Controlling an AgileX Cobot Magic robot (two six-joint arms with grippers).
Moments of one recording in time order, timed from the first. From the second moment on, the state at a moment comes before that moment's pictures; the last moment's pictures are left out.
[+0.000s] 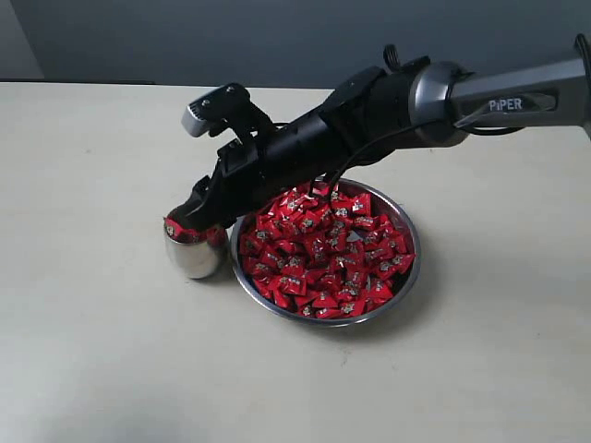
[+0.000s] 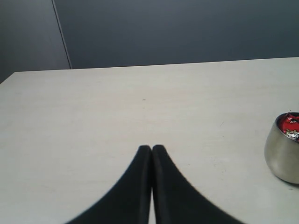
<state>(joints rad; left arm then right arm) 0.12 0.00 0.00 0.05 0.29 -0.02 0.77 2.09 -1.37 1.26 0.63 -1.40</state>
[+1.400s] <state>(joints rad) 0.12 0.00 0.00 0.05 0.29 -0.02 0.62 1.67 -0.88 1.01 0.20 -1.17</state>
